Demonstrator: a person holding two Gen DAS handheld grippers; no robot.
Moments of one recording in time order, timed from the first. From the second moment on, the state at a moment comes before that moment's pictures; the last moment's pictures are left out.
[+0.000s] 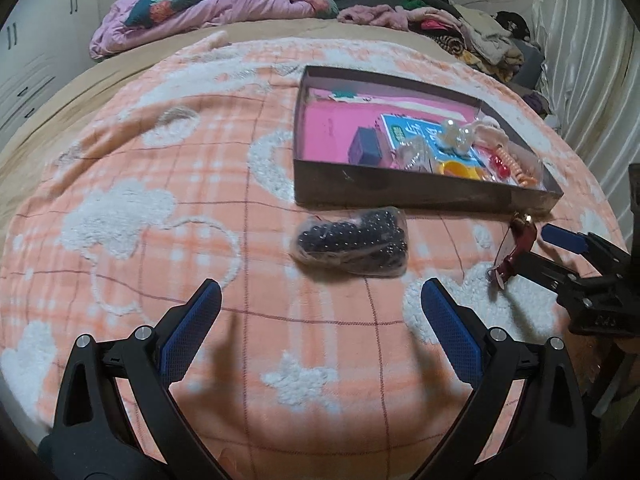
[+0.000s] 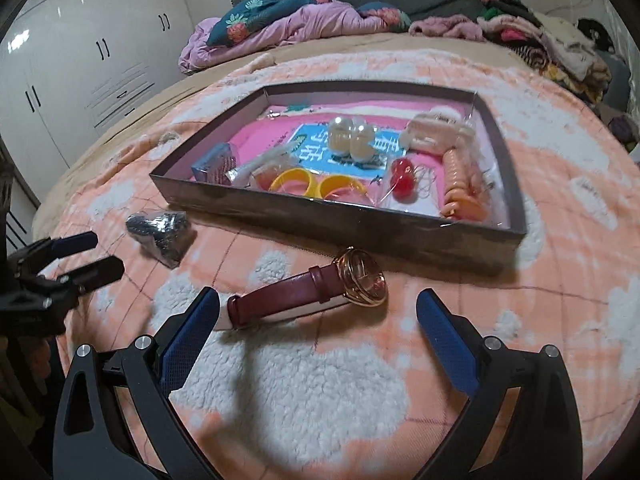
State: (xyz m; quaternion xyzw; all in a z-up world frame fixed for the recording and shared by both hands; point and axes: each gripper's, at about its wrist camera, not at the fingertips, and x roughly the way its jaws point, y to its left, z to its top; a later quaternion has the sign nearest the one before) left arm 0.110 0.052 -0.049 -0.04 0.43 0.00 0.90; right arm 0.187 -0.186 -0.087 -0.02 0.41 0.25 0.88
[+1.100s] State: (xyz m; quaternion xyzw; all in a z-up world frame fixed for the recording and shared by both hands) left arm 0.126 0.033 -0.035 -0.04 0.41 -0.02 0.91; right arm 0.174 -0.208 -0.046 0.00 0.36 0.29 0.89
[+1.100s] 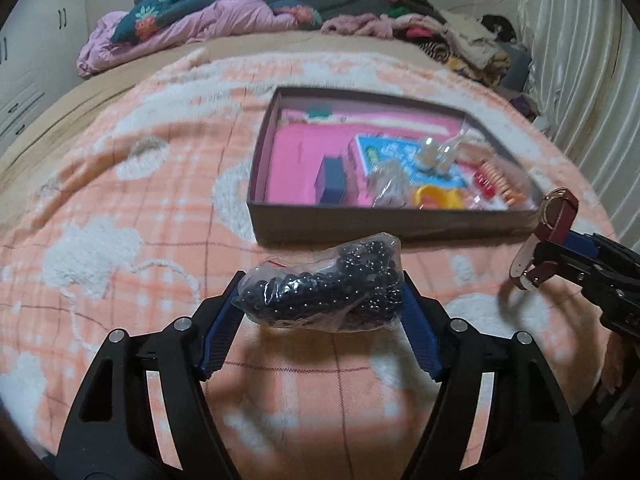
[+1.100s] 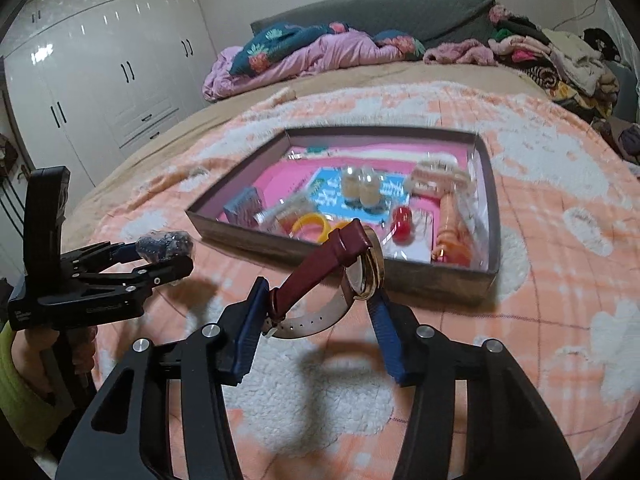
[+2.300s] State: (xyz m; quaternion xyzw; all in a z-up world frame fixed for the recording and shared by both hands) left arm 0.178 0.002 0.023 -0.05 0.34 -0.06 0.94; right arm 0.204 -0.249 0.015 0.01 0.29 0.24 0.93
